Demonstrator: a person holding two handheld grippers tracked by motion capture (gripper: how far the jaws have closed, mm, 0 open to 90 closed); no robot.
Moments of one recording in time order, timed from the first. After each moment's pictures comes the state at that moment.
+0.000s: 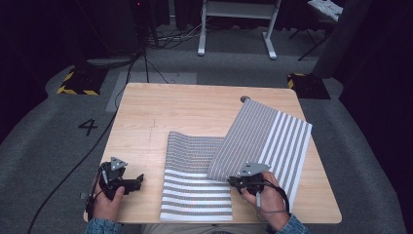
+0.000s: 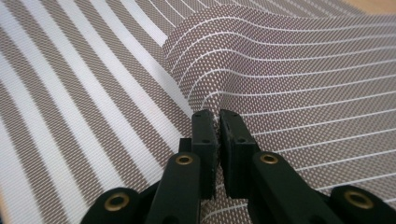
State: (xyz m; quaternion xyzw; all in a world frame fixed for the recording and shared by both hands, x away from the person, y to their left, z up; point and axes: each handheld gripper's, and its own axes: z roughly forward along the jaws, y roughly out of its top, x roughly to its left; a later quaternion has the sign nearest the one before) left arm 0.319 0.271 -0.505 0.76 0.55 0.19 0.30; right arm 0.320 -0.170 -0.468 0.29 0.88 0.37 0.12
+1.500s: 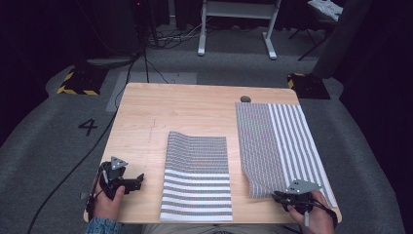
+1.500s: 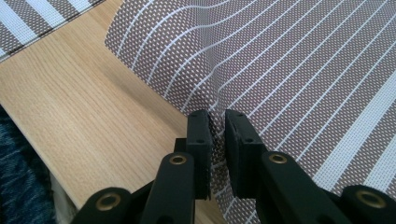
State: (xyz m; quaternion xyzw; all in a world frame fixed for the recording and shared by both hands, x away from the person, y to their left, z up) left arm 0.321 0.270 -0.505 0.76 0.55 0.19 0.30; right arm 0.276 -0.295 -0.475 0.34 0.88 0.31 0.15
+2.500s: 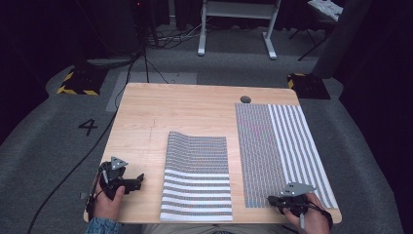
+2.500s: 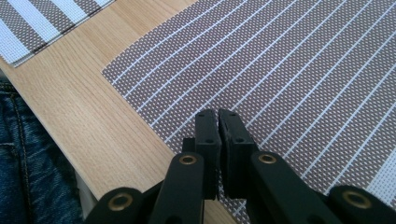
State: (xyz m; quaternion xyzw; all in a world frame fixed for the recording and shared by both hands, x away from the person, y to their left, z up) left arm 0.321 0.270 -0.505 0.76 0.55 0.19 0.30; right arm 0.271 -0.284 -0.484 0.35 0.88 0.31 0.12
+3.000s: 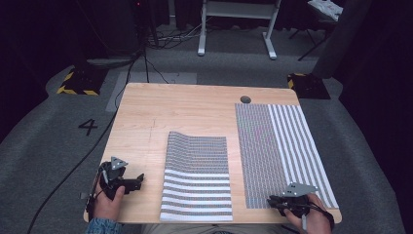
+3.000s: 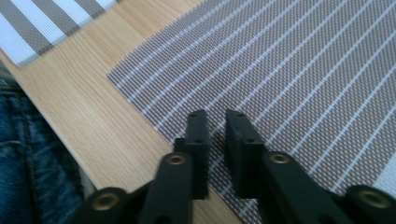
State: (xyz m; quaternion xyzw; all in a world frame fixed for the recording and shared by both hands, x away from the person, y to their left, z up) left arm 0.320 0.270 -0.505 0.76 0.55 0.19 0.30; right arm 0.269 -0.287 -0.481 0.35 0.87 0.33 0.11
